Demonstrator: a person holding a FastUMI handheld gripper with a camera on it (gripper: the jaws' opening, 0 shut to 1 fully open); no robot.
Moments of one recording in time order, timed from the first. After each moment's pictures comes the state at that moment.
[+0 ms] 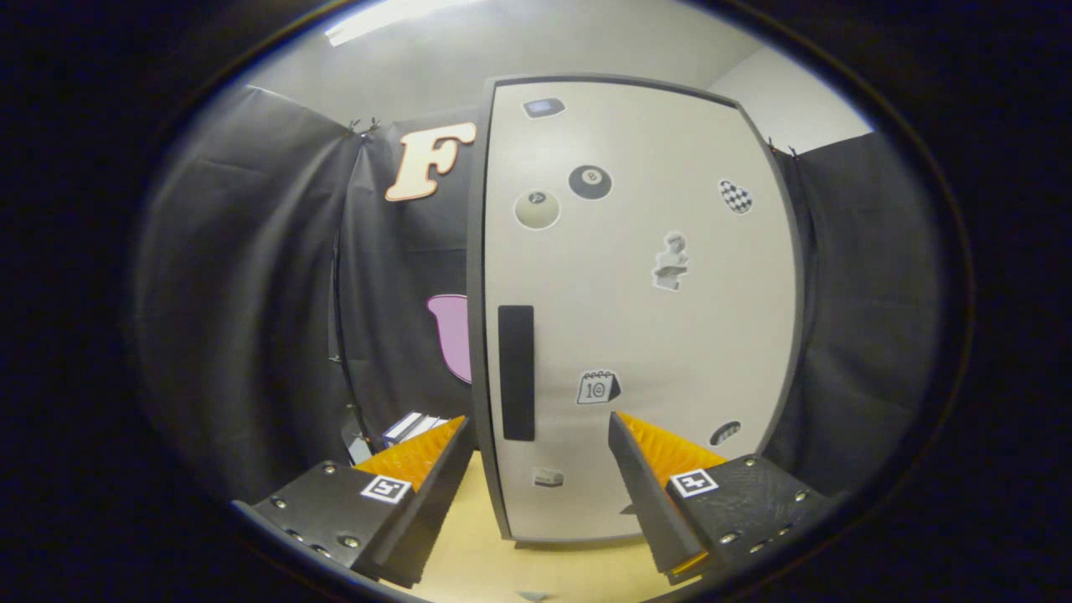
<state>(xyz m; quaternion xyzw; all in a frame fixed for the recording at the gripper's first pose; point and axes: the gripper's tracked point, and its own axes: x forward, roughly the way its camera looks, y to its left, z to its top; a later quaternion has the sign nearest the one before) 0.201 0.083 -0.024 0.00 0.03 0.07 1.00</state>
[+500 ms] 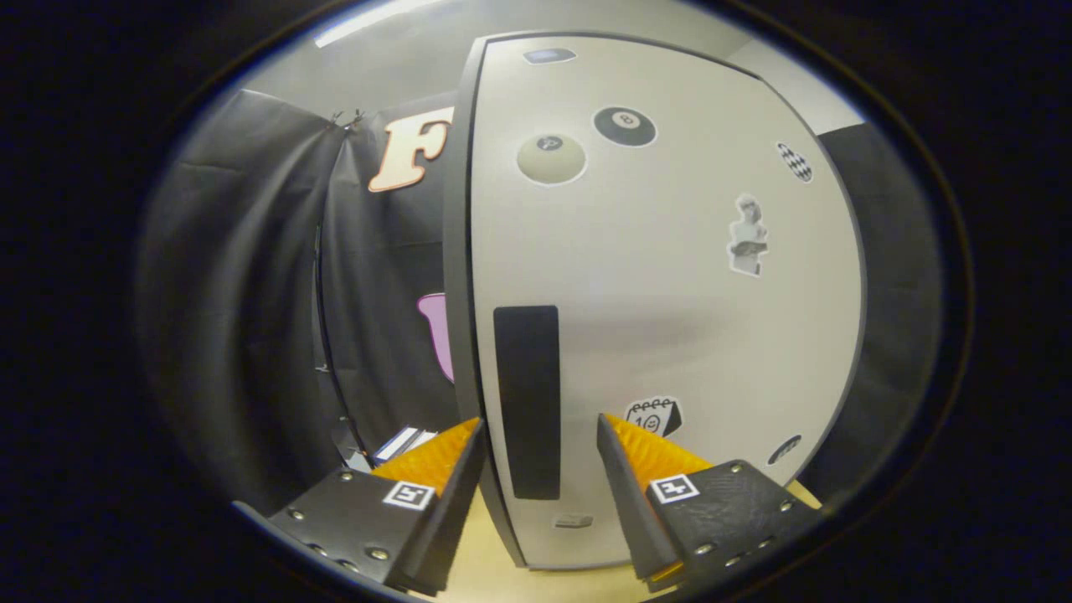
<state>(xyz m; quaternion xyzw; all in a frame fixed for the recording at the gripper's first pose) 0.276 0.108 -0.033 0.02 0.04 0.07 1.00</state>
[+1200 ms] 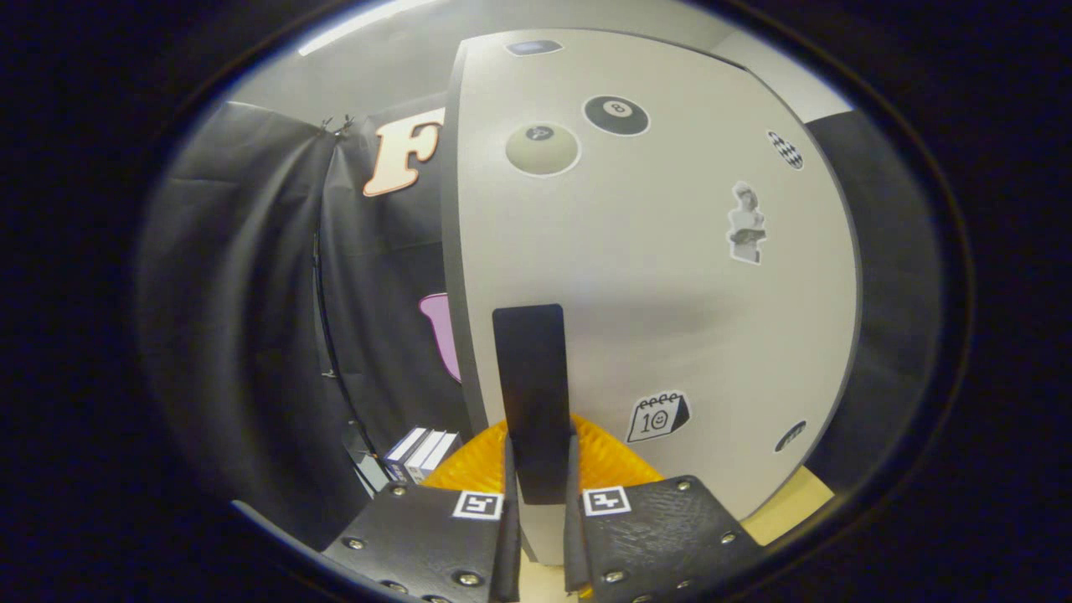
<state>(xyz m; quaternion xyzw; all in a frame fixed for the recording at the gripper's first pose) 0.262 0.106 -0.030 0.04 0.05 0.07 1.00</state>
